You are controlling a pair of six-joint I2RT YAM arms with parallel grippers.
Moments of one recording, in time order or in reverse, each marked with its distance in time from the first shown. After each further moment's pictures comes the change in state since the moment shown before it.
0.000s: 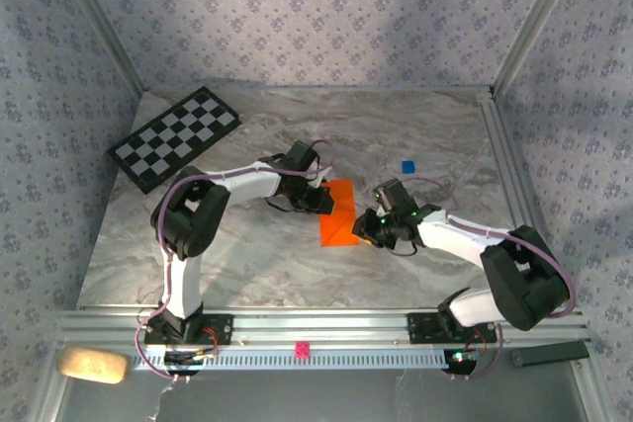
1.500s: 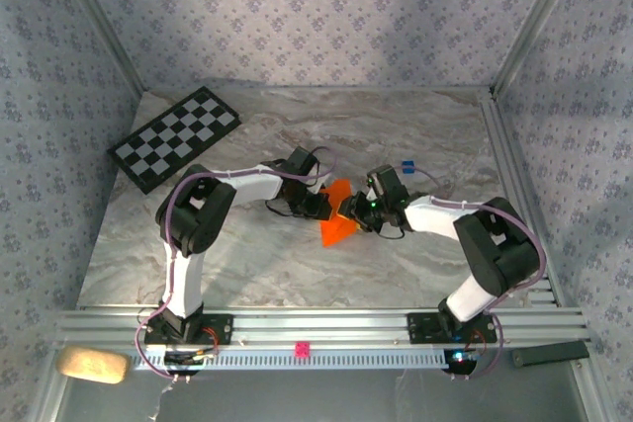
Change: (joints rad) left arm 0.000 0.036 -0.029 0.018 -0.003 0.021; right arm -0.042 0.214 0.102 0.229 -0.080 0.047
